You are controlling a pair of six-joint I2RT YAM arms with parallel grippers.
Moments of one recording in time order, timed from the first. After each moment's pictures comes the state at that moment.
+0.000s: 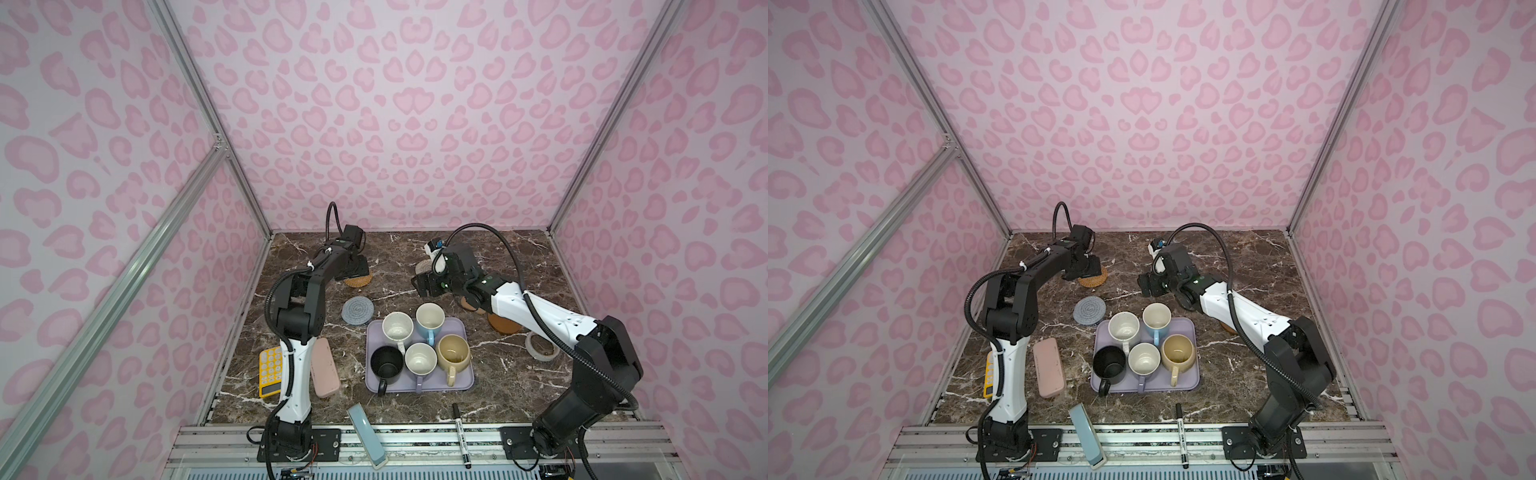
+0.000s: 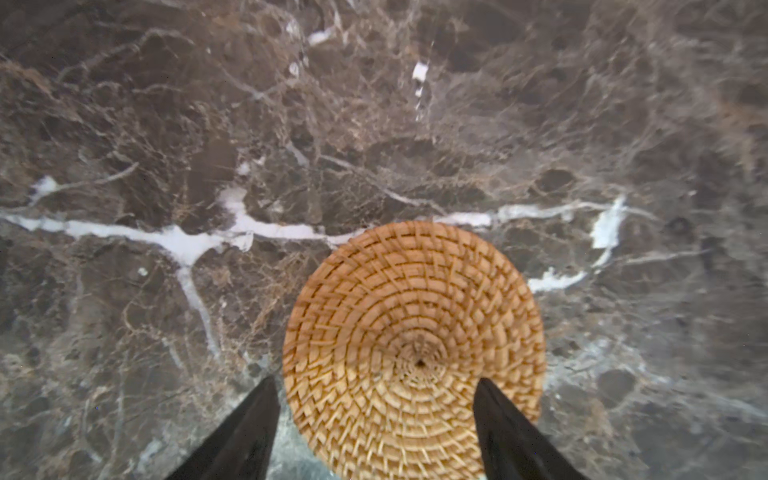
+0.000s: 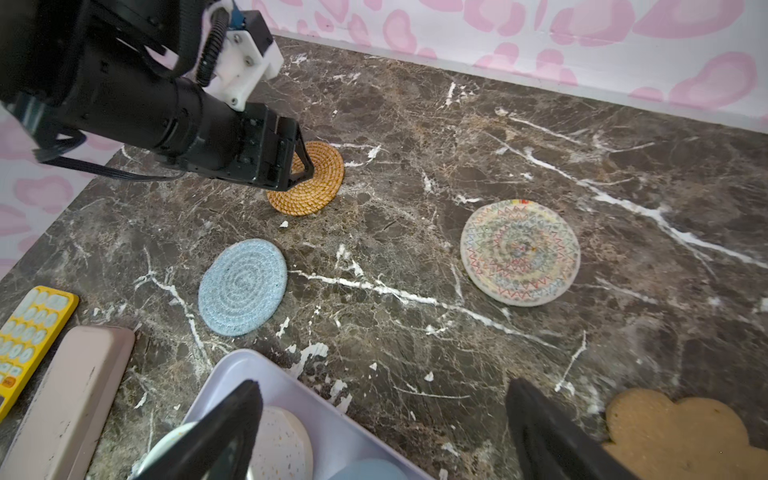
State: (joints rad) left arm -0.24 2.27 1.81 -0.75 -0.16 -0.41; right arm 0.61 1.65 1.25 -0.28 -0.05 0.21
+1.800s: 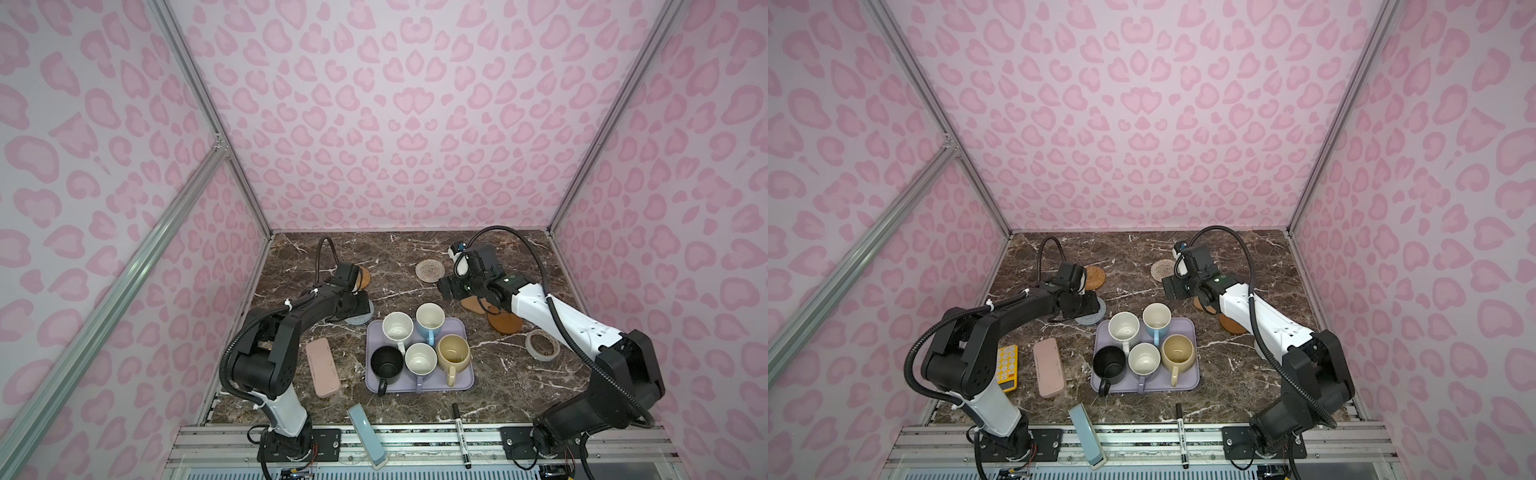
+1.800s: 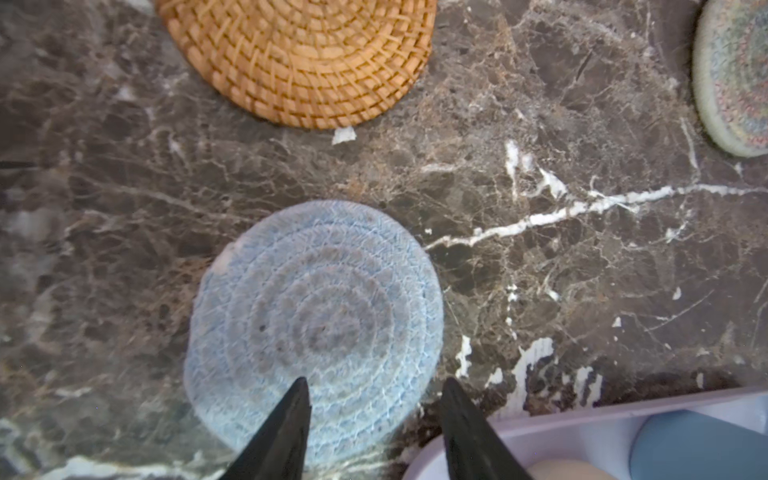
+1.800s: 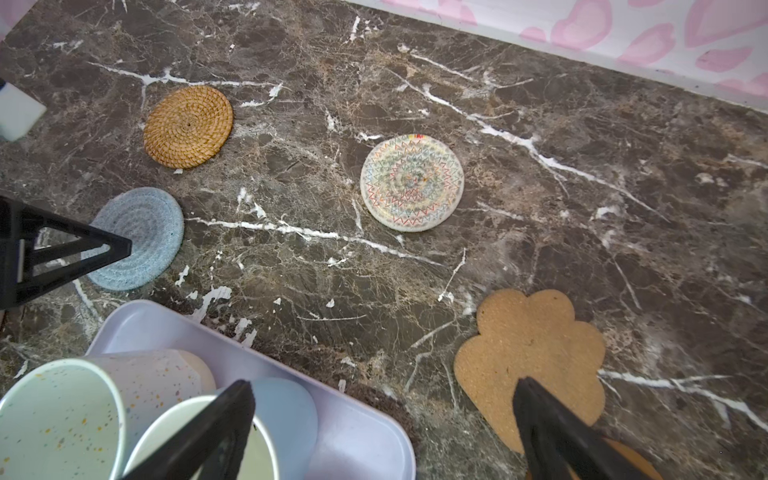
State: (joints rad) left arm -0.32 1.74 1.04 -0.42 0.08 -0.47; right arm 0.49 1.54 1.18 -0.46 0.02 0.12
